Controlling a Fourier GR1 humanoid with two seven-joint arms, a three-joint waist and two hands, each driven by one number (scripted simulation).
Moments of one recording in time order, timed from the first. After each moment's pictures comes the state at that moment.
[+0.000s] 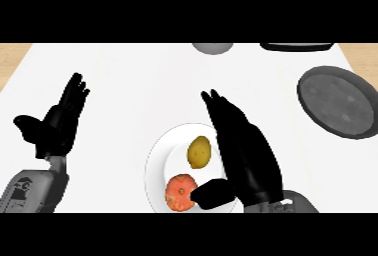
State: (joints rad) left arm -0.23 0.30 -0.04 -1.43 0.14 0.17 0.03; right arm -0.45 -0.08 0.57 -1.92 0.67 0.16 1.02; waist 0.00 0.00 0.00
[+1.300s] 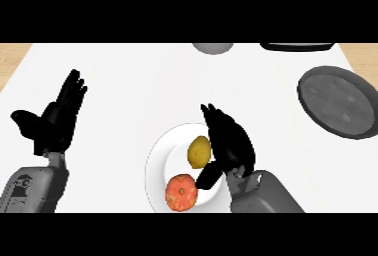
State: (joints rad) left arm -0.25 0.25 0.04 -1.43 0.08 0.12 0.06; right arm -0.40 0.00 0.51 -1.59 0.72 0.22 0.89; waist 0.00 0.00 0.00
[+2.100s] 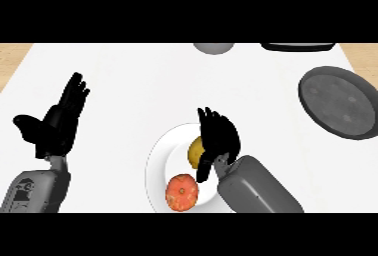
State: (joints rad) left arm -0.23 0.22 0.06 -1.46 0.05 0.09 0.06; right arm -0.52 0.00 0.55 -1.34 0.70 0.25 0.92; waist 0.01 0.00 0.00
